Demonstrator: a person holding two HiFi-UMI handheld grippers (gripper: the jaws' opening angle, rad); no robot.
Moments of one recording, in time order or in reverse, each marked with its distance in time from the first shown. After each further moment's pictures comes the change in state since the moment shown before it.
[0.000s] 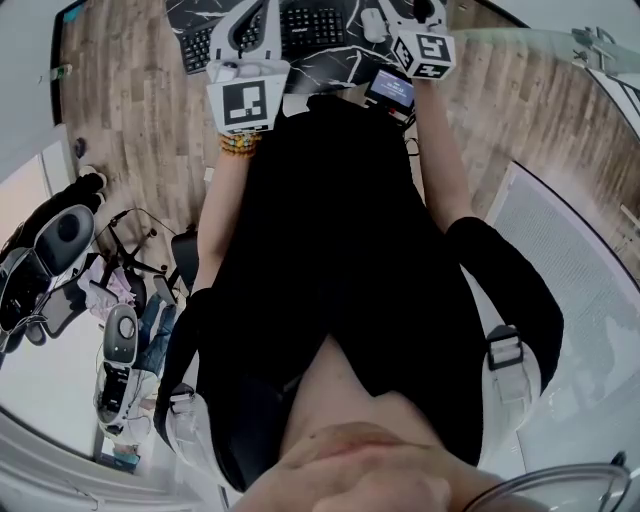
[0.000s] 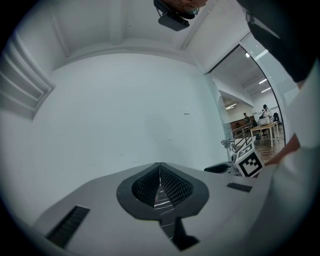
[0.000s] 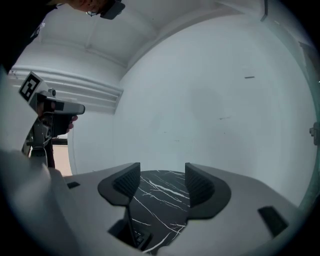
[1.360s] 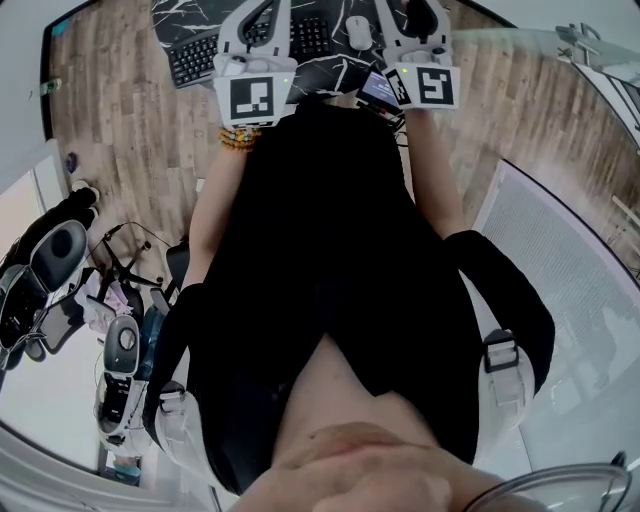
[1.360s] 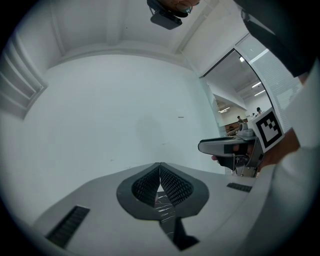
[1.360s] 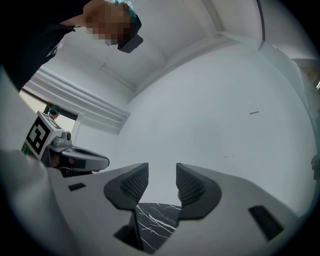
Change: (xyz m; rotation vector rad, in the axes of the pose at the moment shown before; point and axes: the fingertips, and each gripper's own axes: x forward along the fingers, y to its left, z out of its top) left arm 0.035 -0.023 0.012 0.025 -0.054 -0.071; right arm -0.046 0.036 0.132 -0.074 -0.296 0.015
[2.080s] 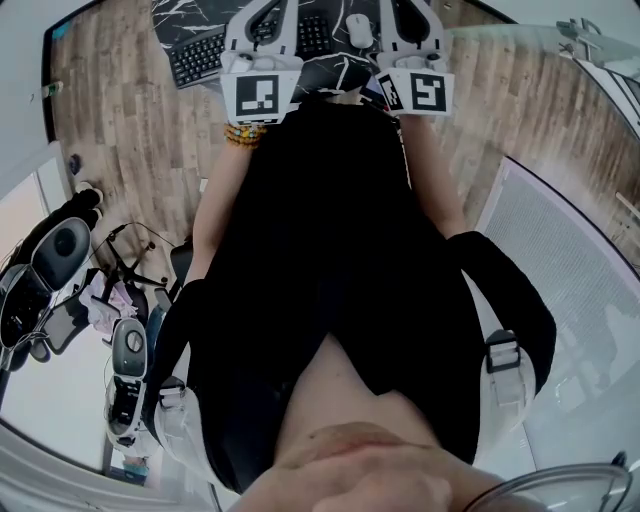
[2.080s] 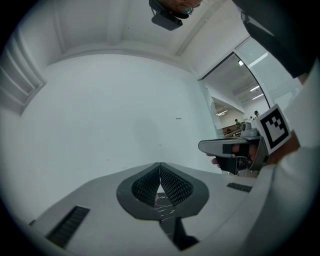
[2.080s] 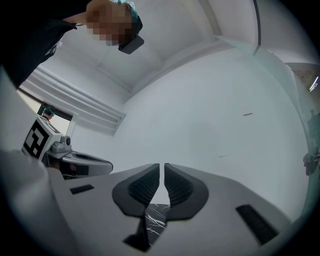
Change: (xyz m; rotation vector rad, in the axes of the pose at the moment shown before) left arm 0.005 -0.013 -0.002 -0.026 -0.015 -0.031; right arm -0.011 0.006 0.003 0.011 -0.012 -0.062
